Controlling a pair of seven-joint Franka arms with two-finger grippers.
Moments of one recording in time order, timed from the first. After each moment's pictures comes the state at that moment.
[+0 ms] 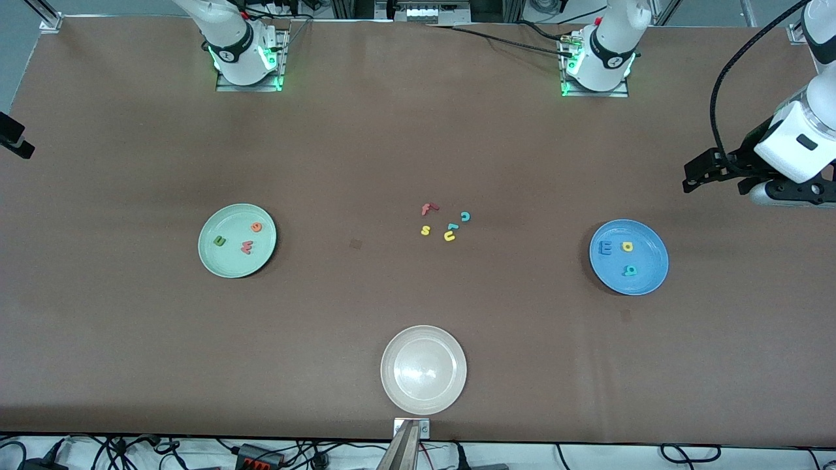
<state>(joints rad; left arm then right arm) -0.05 0.04 0.01 -1.65 -0.03 1.70 -0.03 -0.03 0.00 -0.11 -1.50 -0.01 1.59 -0.06</state>
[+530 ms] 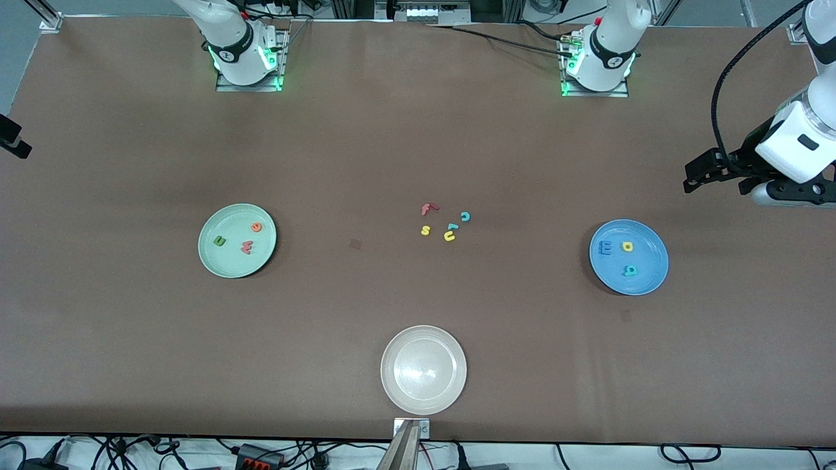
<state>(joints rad) -0.05 0.04 0.02 -1.65 -0.03 1.70 -0.03 -0.03 0.00 -0.12 -1.50 -0.01 1.59 -0.06</state>
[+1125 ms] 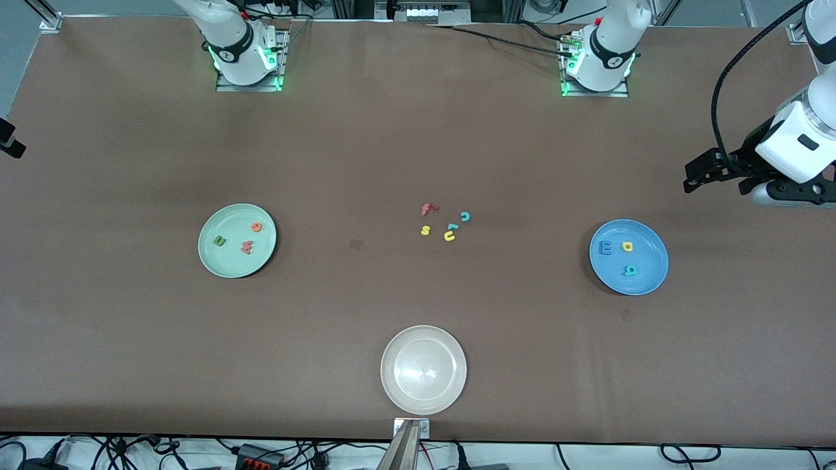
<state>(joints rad) -0.05 0.04 0.02 -1.65 -0.03 1.70 -0.03 -0.04 0.00 -0.13 -1.51 -0.01 1.59 -0.06</state>
